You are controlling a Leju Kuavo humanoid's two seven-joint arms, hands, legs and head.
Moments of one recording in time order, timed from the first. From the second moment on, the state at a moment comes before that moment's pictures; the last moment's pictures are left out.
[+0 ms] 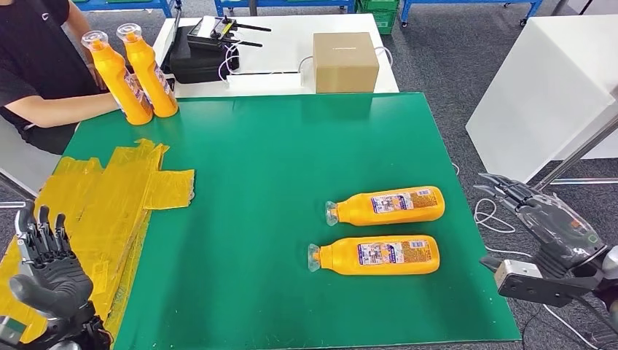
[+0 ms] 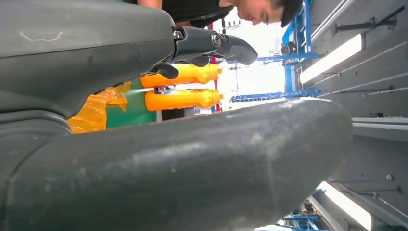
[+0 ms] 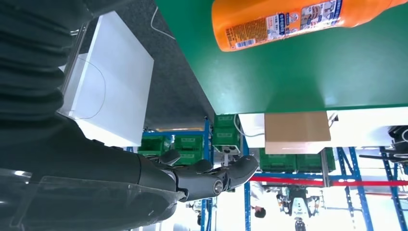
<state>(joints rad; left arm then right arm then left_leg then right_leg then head) 0.17 -0.19 0.28 -1.75 0.01 -0.06 -0.69 0.08 -0.83 0.03 -1.90 0.45 0.30 -0.19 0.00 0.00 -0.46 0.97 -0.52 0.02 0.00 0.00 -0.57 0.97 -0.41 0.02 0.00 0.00</state>
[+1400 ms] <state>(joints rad) 0.11 -0.19 0.25 -1.72 0.00 -0.07 -0.66 -0.34 -0.64 0.66 -1.38 0.58 0.27 -0.14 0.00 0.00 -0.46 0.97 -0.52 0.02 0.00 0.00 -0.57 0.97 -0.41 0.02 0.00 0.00</state>
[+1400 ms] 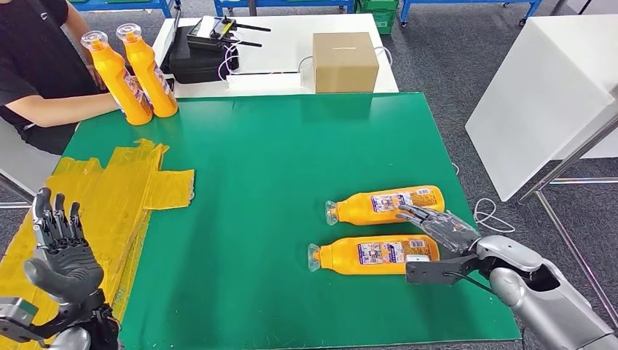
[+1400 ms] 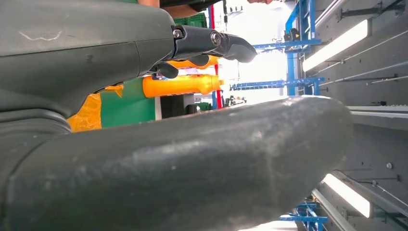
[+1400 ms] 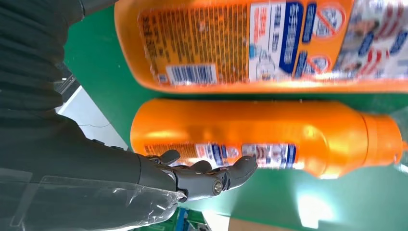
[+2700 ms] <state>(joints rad) 0.03 -0.18 0.18 -1.66 0.01 -0.05 -0.61 -0.49 -0.33 0.84 -0.88 0.77 0.16 -0.10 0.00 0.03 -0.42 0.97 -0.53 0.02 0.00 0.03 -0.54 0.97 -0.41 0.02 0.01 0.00</state>
